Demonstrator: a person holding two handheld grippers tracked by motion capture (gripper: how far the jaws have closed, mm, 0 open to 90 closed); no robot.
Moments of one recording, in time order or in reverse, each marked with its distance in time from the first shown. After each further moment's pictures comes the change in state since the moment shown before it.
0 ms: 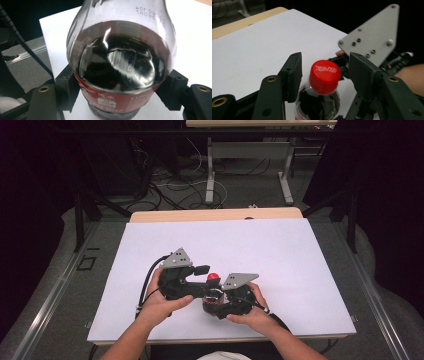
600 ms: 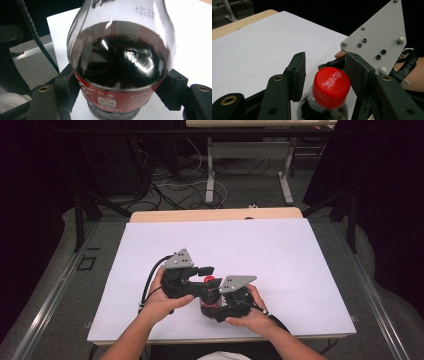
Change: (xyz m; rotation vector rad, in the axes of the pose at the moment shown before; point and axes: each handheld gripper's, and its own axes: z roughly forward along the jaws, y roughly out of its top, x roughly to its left) left arm 0.009 -0.006 0.014 -0.015 -0.044 0.023; right arm 0.006 0.000 0.003 -0.003 0.030 -0.032
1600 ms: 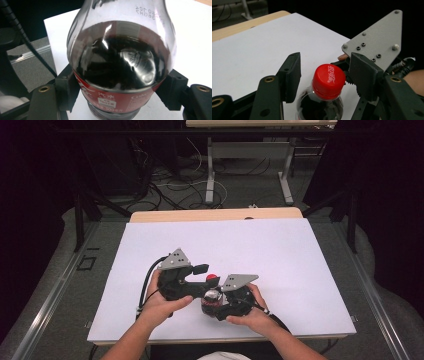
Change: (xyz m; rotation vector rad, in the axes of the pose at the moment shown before) left arm -0.008 0.003 -0.013 -0.028 0.054 -0.023; right arm -0.003 0.000 -0.003 0.005 -0.006 0.024
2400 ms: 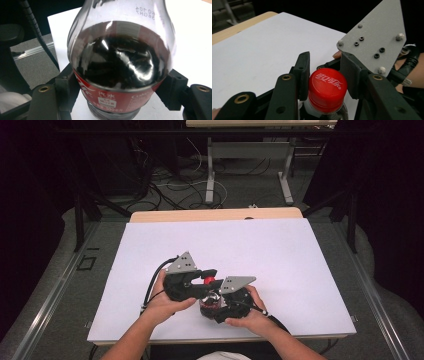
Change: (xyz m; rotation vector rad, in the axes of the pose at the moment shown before) left arm -0.004 -0.006 0.018 0.024 0.001 0.059; right arm 0.004 -0.002 0.005 -0.008 0.008 -0.022
